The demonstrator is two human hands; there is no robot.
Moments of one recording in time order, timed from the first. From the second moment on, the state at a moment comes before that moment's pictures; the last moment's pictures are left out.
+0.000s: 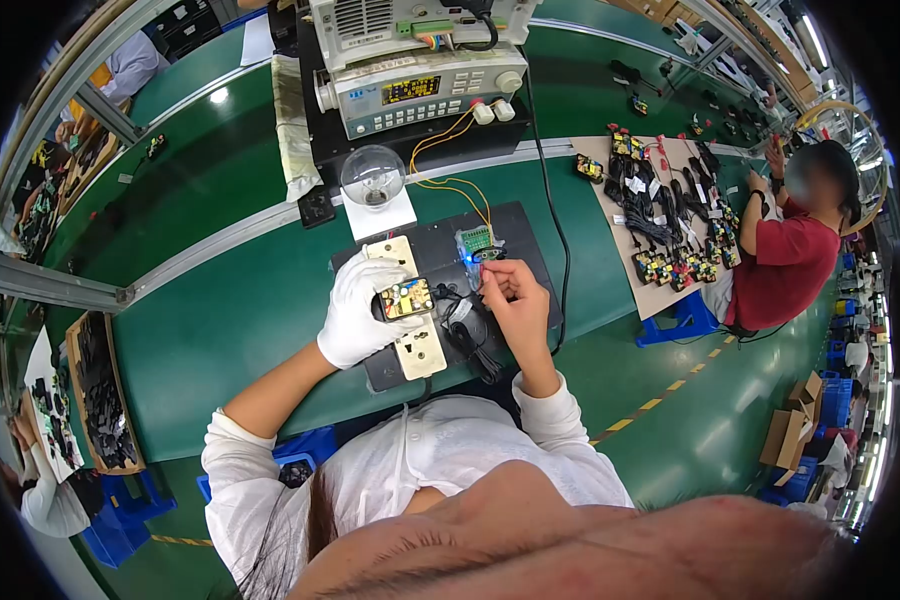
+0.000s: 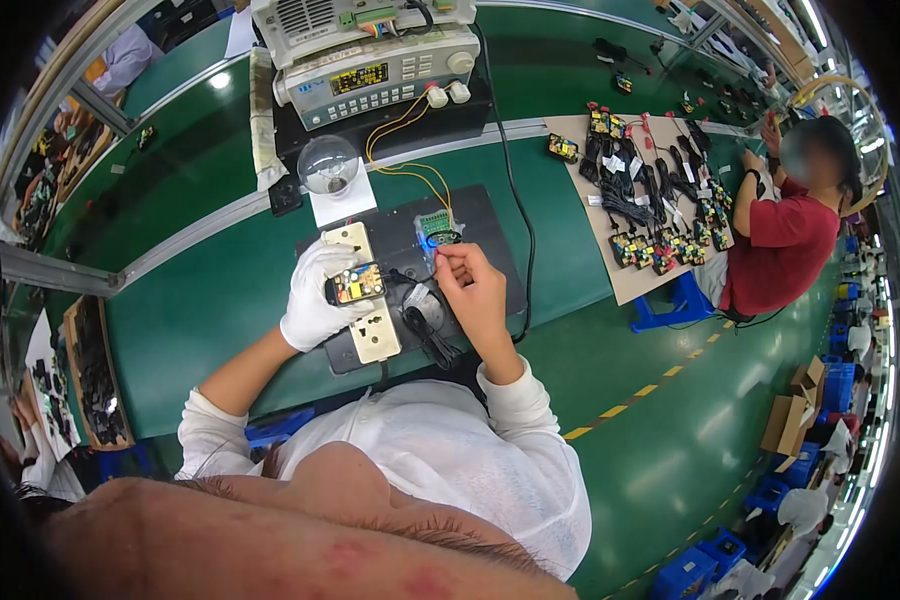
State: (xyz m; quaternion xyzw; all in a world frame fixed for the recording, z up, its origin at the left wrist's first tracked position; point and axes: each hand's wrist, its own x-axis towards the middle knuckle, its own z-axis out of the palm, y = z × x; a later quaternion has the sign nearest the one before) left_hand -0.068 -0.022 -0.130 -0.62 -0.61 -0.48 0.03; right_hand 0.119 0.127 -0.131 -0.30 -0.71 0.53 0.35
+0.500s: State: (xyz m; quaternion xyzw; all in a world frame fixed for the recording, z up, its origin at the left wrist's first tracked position) left_hand -0.067 -0.022 -0.128 -0.62 -0.62 -0.48 0.04; right_hand 0.118 0.128 -0.133 -0.30 -0.71 0.54 0.34
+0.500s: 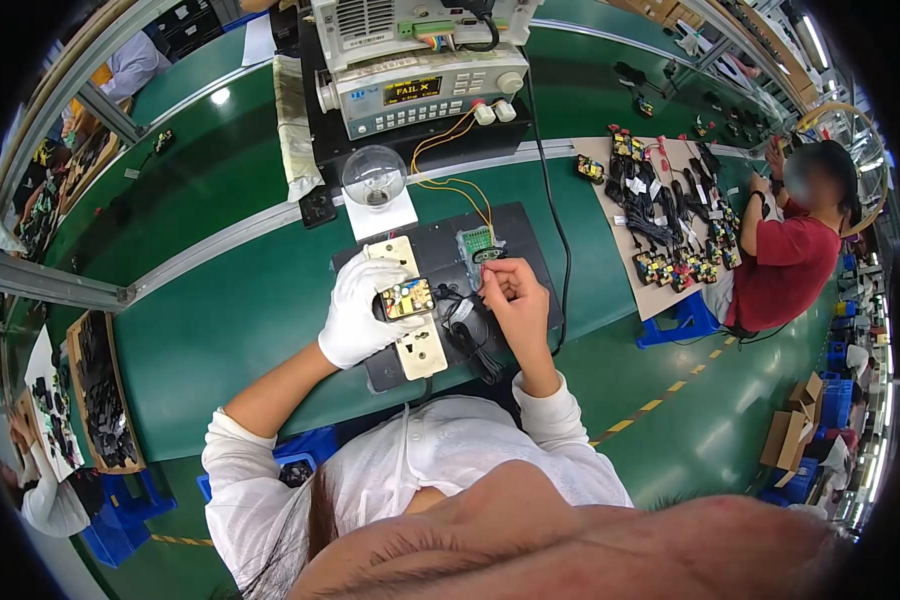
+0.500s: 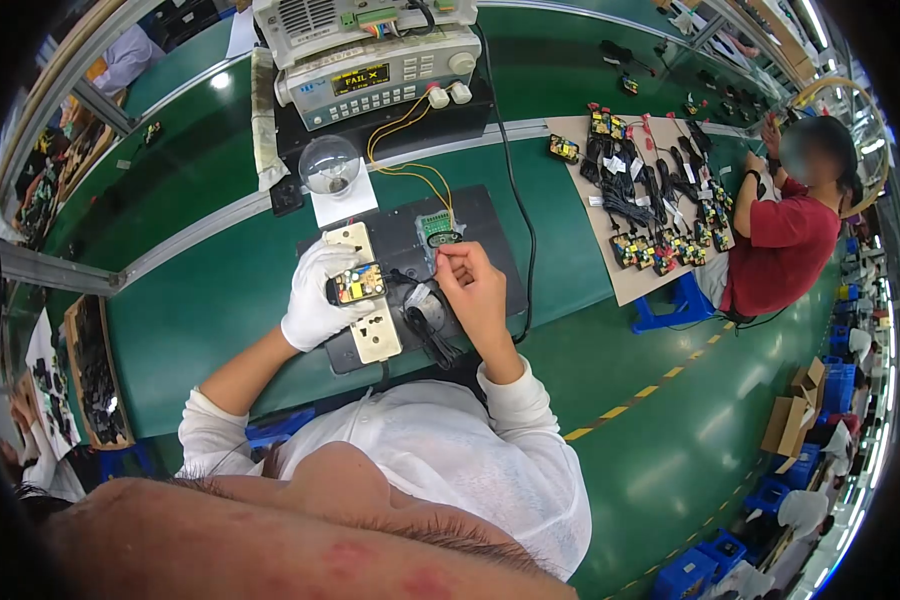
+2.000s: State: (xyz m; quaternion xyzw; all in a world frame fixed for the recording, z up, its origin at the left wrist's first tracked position) left_hand -0.080 -0.026 -0.134 -0.63 -0.60 -0.49 0.00; right_hand 0.128 0.159 -0.123 -0.27 -0.66 0.67 0.18
